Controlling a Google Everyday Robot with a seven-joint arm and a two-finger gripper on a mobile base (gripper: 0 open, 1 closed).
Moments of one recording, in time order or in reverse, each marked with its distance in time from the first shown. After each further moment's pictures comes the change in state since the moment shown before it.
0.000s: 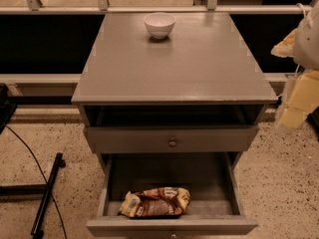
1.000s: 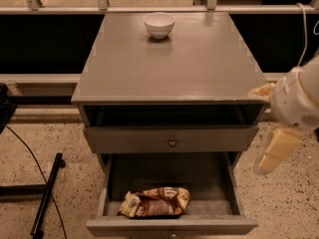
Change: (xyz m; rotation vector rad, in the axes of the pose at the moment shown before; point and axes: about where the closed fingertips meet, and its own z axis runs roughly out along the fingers) arm 0.004 0.038 0.086 -0.059 -0.135 -0.073
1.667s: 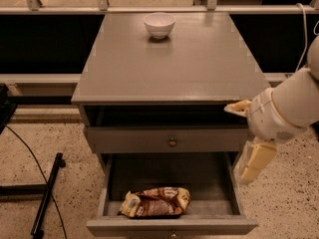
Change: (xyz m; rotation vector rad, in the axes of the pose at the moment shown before) arm -0.009 0.014 0.055 -0.065 -0.084 -0.109
